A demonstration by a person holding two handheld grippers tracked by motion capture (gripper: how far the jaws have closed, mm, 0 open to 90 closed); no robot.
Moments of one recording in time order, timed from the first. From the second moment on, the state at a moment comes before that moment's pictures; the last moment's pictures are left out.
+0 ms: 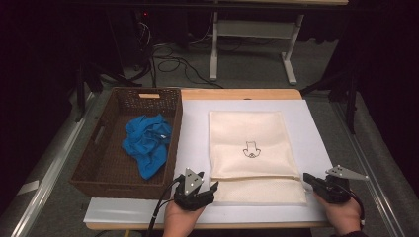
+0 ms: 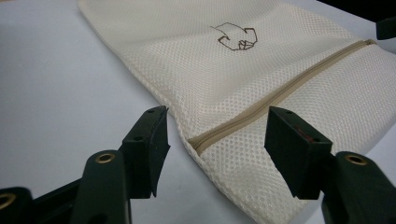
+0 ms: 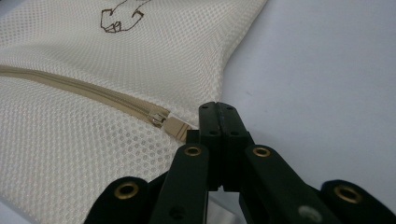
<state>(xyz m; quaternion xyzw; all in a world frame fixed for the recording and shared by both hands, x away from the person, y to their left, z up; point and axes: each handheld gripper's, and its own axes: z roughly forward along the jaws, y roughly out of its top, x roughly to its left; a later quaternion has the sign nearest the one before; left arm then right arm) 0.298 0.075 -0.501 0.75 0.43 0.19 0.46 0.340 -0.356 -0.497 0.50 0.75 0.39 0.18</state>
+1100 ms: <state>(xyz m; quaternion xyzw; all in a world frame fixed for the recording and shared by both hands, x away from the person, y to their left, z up) 0.296 0.073 -0.501 0.76 0.42 0.20 0.45 0.341 -0.341 -0.496 0.46 0.77 0.41 0.16</state>
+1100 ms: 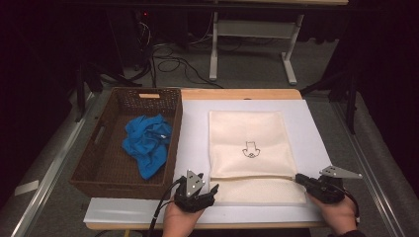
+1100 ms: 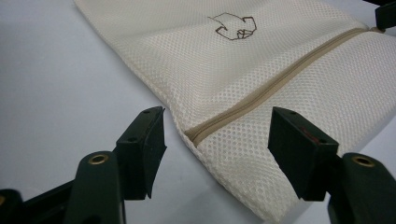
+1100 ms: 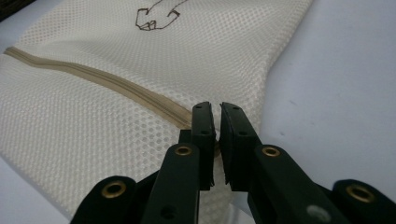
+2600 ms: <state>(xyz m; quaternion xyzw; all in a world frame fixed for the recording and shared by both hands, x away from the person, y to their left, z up) 0.297 0.072 -0.503 0.77 0.42 0.20 0.44 0.343 -0.342 -0.501 0.48 0.77 0.39 0.15</state>
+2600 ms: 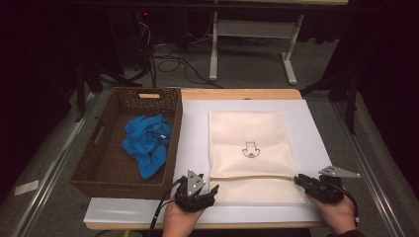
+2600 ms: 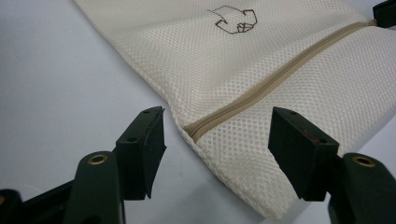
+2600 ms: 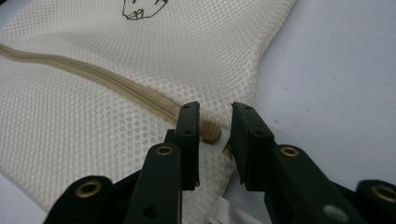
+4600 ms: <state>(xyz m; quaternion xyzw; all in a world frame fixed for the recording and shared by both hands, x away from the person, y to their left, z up) 0.298 0.073 -0.503 0.77 0.42 0.19 0.44 0.339 -0.335 -0.497 0.47 0.77 0.40 0.14</state>
